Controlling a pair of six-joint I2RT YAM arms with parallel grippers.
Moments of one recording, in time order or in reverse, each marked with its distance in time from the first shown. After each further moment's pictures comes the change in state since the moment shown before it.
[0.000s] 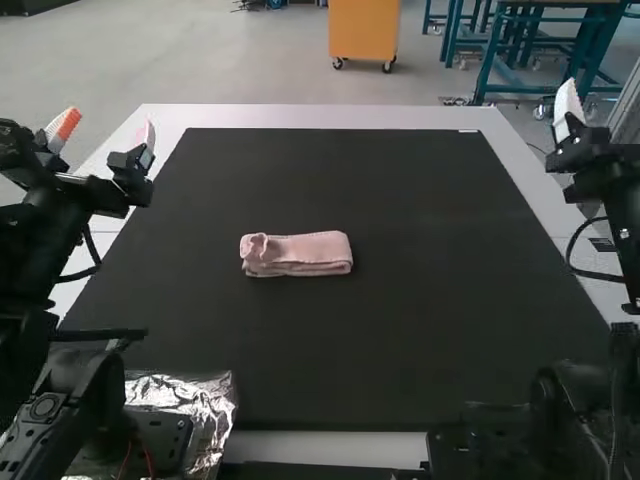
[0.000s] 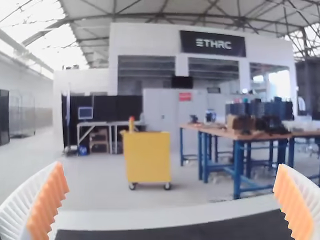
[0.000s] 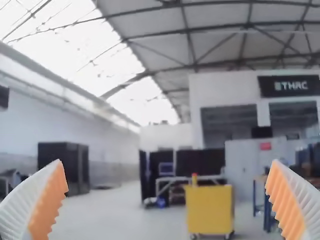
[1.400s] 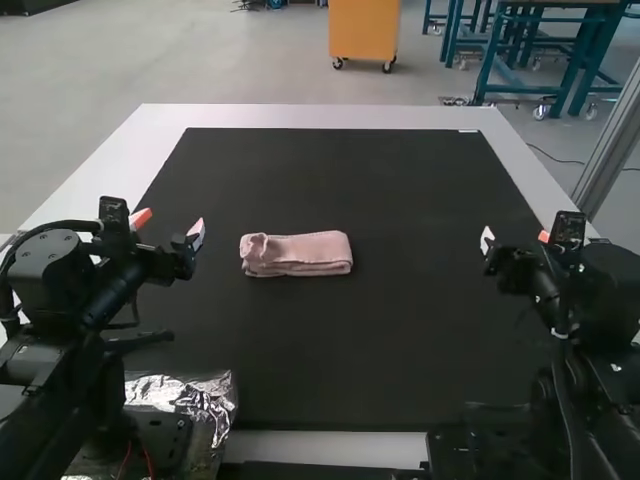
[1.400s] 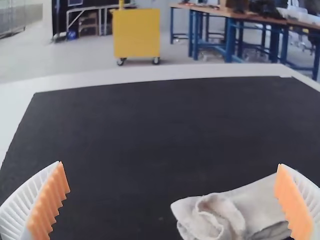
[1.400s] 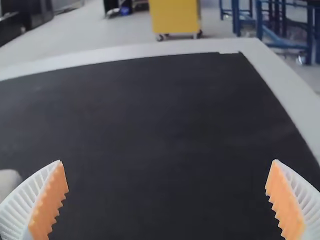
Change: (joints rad) left arm 0.001 0.000 -0.272 -0.161 0.050 0.025; right arm 0.010 0.001 -0.296 -0.407 0.098 -0.018
